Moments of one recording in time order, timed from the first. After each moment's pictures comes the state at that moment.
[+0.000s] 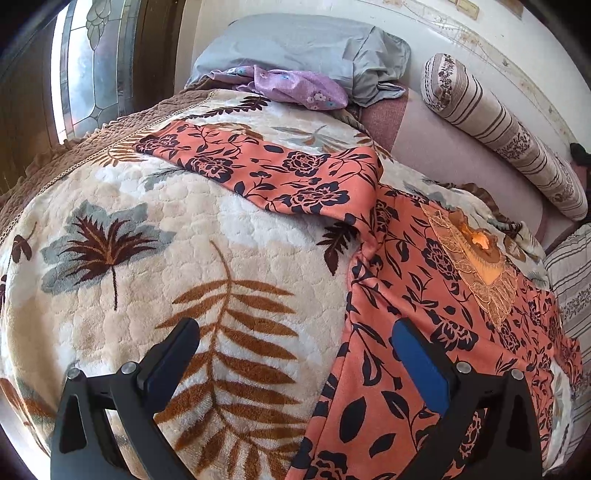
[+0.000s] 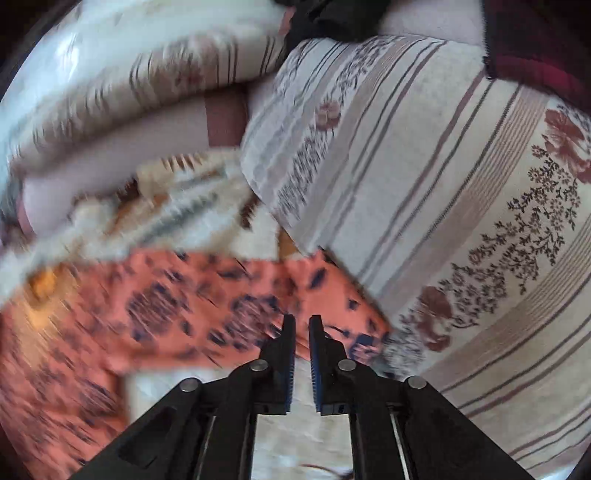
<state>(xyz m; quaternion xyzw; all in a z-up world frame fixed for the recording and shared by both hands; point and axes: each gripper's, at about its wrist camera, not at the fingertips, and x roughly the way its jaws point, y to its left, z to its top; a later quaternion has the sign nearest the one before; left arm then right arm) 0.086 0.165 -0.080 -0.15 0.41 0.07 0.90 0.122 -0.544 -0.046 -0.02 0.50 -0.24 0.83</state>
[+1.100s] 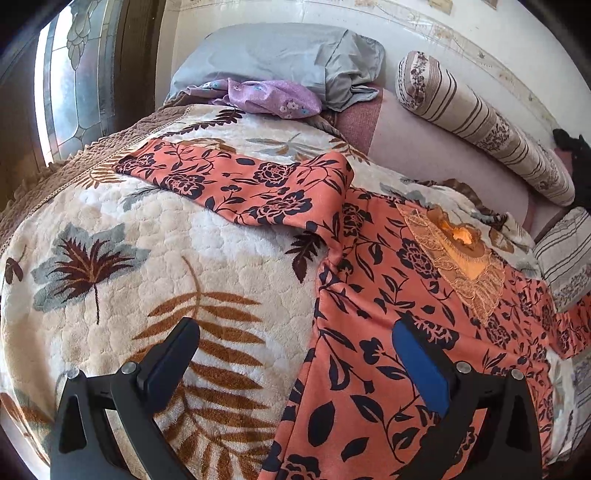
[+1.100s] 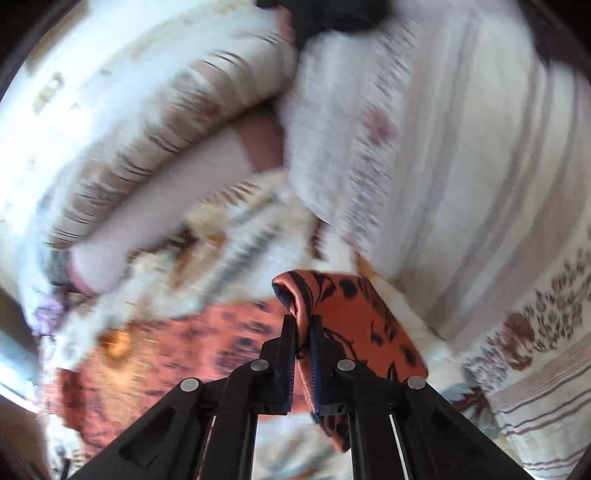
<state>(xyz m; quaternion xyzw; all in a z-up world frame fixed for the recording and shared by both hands) 0.086 0.149 -0.068 -0.14 0.39 0.04 0.91 0.165 -0.522 0.054 0.24 0.37 -0.09 0.89</state>
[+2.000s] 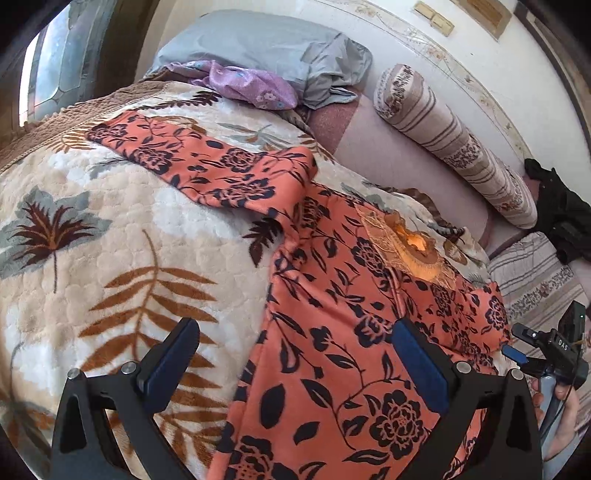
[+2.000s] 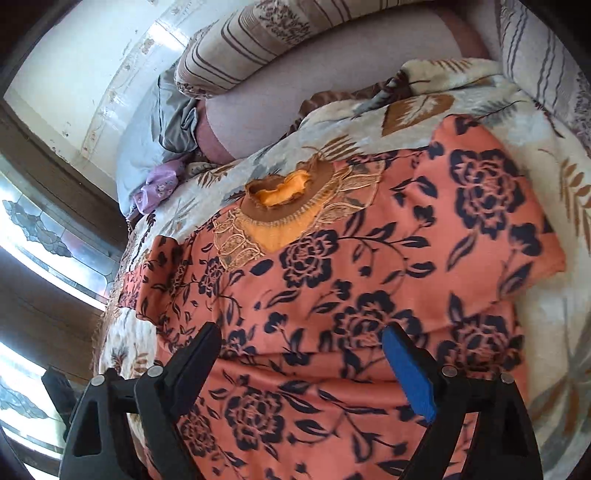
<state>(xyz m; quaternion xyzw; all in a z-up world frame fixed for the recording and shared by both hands) 0.078 0.143 -0.074 -0.22 0.38 -0.05 0.90 0.142 -0.299 -0.086 0.24 0.44 0.12 0.86</state>
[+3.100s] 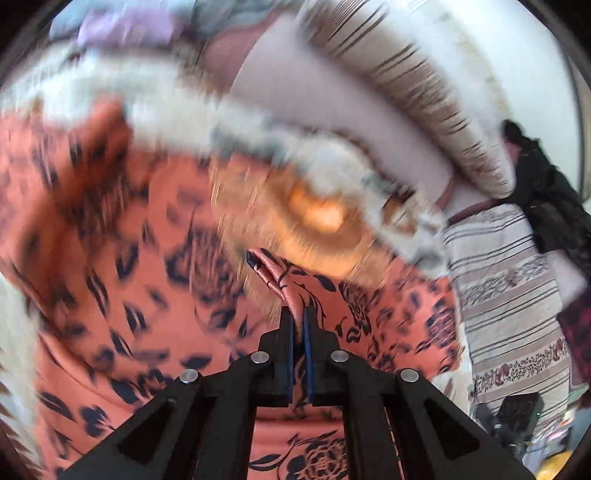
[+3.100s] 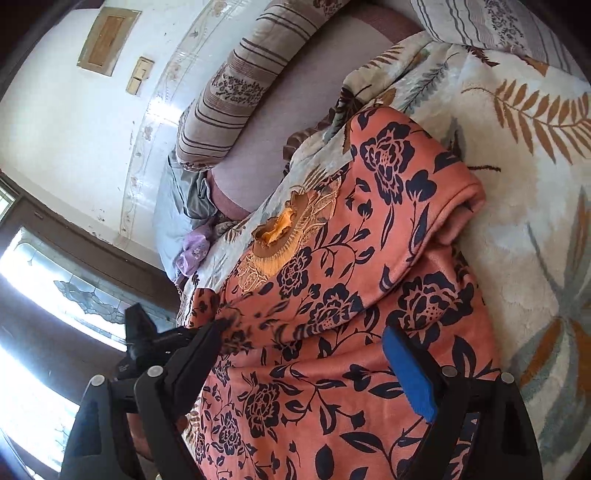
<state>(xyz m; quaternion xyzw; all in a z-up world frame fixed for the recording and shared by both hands) 0.180 -0.007 -0.050 -0.22 0.45 -0.15 0.85 0.099 -0.370 -0.116 0.41 0.36 0.15 0.82</state>
